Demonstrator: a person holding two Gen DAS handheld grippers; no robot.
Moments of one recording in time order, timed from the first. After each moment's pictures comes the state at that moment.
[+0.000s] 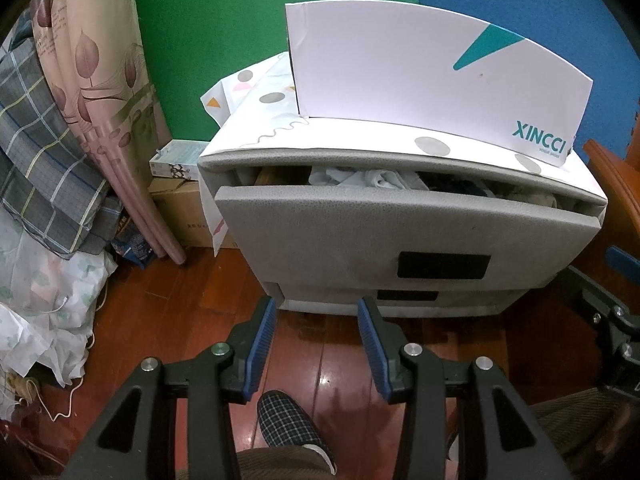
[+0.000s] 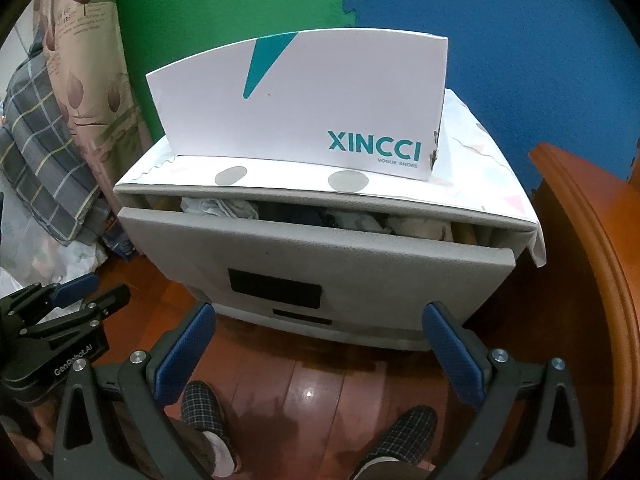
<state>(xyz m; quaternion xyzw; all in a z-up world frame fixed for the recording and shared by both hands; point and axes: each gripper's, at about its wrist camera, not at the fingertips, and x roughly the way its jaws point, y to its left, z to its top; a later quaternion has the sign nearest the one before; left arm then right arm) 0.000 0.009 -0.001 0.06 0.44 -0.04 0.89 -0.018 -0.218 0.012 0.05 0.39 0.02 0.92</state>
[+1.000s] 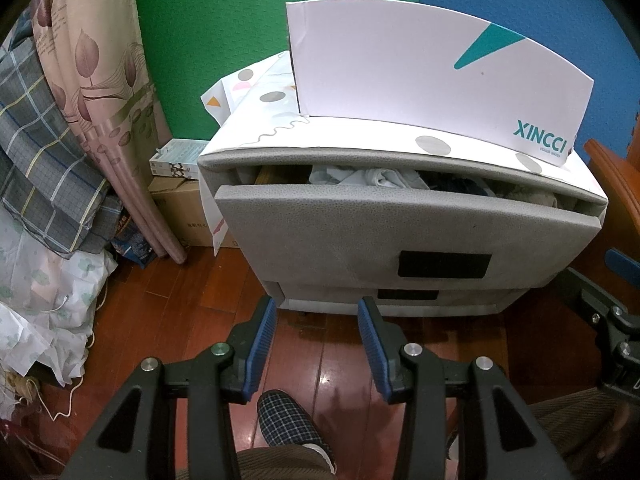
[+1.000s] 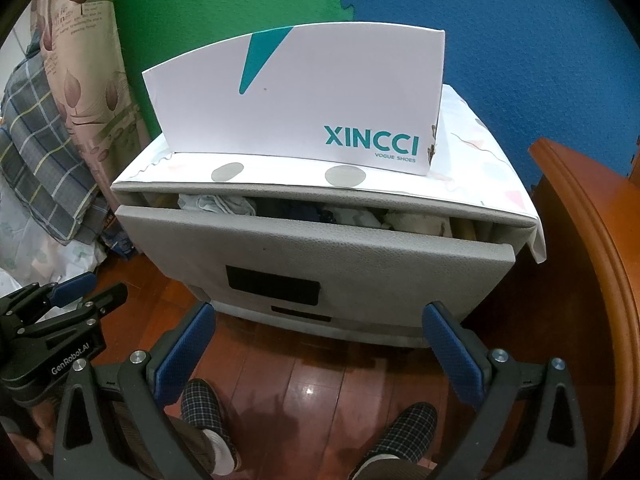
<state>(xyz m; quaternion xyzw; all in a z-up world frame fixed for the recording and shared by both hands) -0.001 0.011 -0.002 0.06 0.44 -0.04 0.89 -0.017 -0.218 0.010 0.06 0.40 0.02 0.91</state>
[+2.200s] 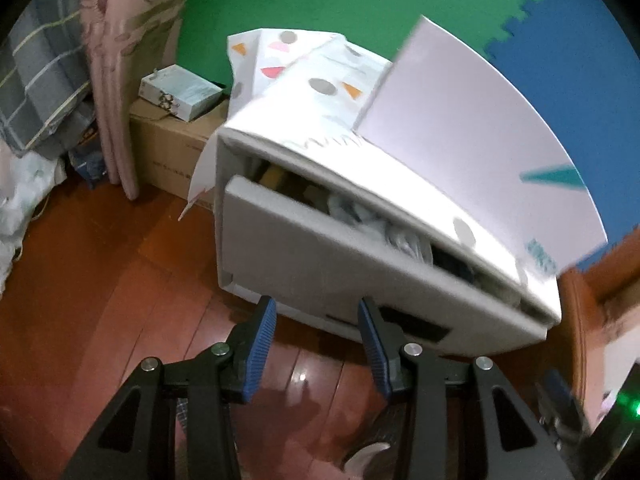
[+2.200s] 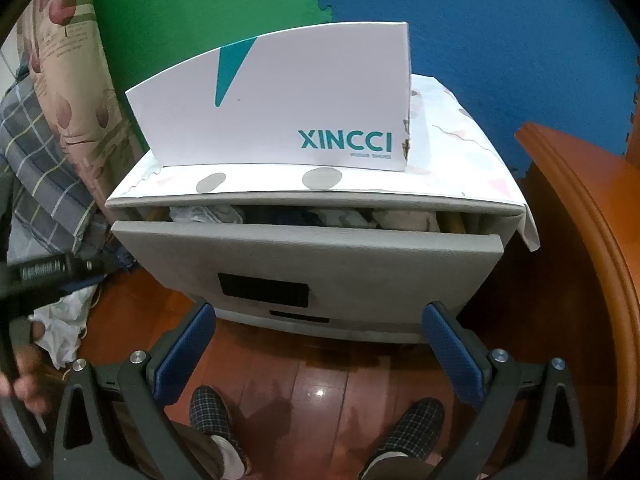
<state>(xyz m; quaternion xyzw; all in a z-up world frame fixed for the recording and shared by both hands) 0.061 0.075 0.004 -0.17 0.49 -0.07 0.85 -0.019 -0.236 0.012 0.09 0.40 0.01 0.91</state>
